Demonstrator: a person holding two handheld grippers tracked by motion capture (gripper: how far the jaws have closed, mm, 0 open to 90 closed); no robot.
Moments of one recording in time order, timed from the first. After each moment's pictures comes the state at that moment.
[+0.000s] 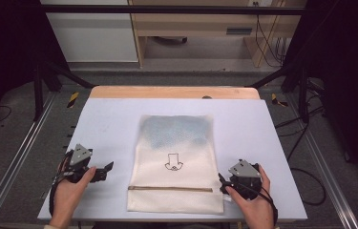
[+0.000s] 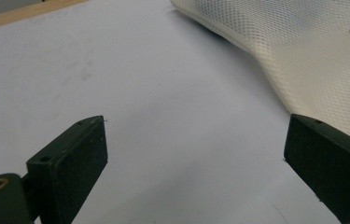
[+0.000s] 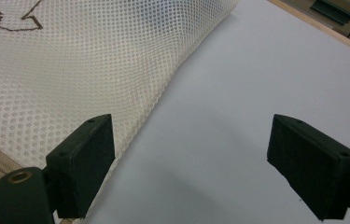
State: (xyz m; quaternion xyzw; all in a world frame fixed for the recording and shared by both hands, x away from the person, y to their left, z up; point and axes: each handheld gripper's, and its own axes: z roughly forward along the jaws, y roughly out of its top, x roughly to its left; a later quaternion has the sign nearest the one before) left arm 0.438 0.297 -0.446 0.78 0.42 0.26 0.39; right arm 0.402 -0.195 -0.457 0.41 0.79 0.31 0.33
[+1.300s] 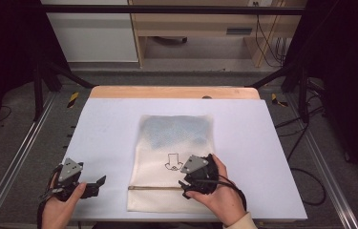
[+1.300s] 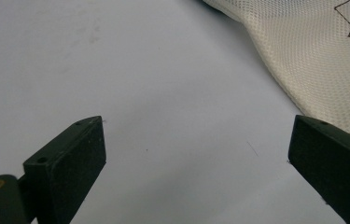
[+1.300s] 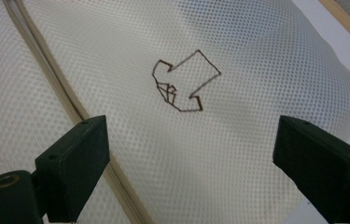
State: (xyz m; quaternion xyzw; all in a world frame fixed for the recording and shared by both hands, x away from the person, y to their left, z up) left arm 0.399 0.309 -0.447 0.77 0.45 0.25 0.37; right arm 0.412 -0.081 -0.415 0.25 0.89 0.29 0.24
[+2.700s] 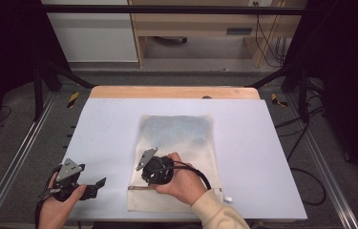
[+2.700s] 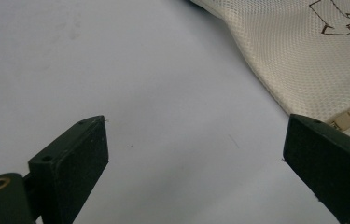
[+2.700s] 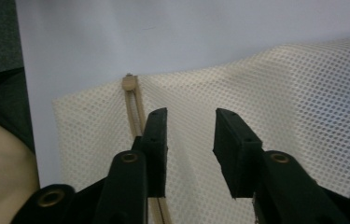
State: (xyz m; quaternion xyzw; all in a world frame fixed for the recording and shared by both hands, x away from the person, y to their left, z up) left arm 0.397 0.309 -0.443 0.78 0.44 0.22 0.38; right arm 0.437 0.024 -0.403 0.13 0.94 0.29 0.12
